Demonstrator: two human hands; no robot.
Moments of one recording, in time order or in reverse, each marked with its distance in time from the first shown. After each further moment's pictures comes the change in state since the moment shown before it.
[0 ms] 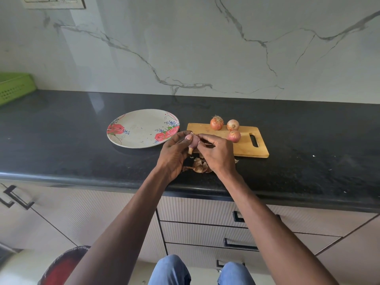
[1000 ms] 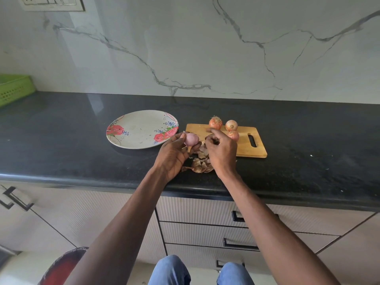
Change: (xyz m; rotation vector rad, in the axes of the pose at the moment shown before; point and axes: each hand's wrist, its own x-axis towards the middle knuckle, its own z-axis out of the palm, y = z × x) left_hand 0.000 0.005 0.005 -0.186 0.040 -0.072; right_hand 0.004 0.014 0.000 -0.112 0.168 0.153
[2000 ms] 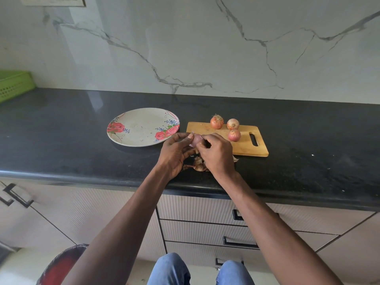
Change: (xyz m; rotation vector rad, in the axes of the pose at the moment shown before) left_hand 0.000 -0.002 -0.002 0.193 0.027 0.033; right_hand -0.005 0.004 0.010 -0.215 0.006 -0.351
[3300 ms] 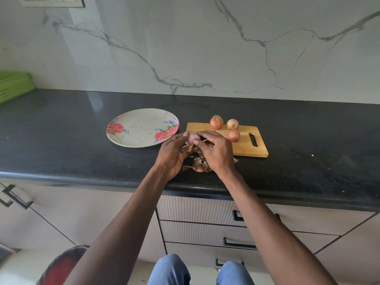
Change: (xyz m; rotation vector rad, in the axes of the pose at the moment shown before) left_hand 0.002 0.001 -0.002 -0.154 -0.011 -0.050; right_hand 0.006 -0.005 -0.012 0.258 -0.121 0.116
